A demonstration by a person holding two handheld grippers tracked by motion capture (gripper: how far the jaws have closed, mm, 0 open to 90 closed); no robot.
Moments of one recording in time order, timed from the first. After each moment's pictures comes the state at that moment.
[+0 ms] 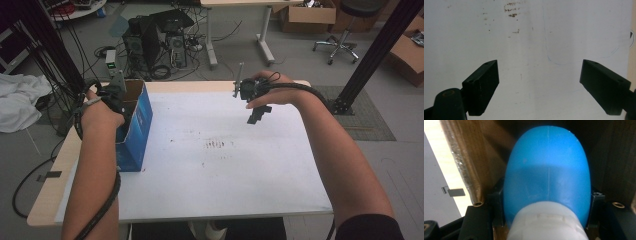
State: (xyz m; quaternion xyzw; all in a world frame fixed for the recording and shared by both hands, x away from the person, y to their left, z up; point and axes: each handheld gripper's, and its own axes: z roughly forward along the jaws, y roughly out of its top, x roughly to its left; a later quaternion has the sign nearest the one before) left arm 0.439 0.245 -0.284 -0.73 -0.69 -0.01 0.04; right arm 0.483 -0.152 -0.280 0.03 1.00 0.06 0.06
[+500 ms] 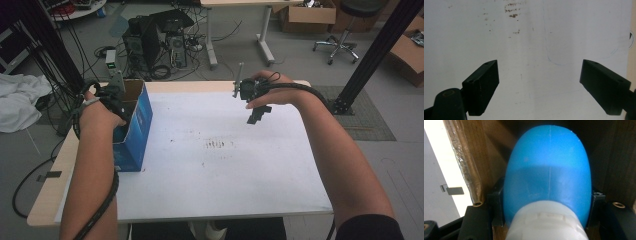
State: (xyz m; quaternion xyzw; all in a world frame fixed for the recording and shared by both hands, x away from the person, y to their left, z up) left arm 0.437 0.245 -0.285 -0.72 -0.70 -0.01 0.04; right arm 0.482 -0.151 -0.279 0.03 1.00 0.06 0.06
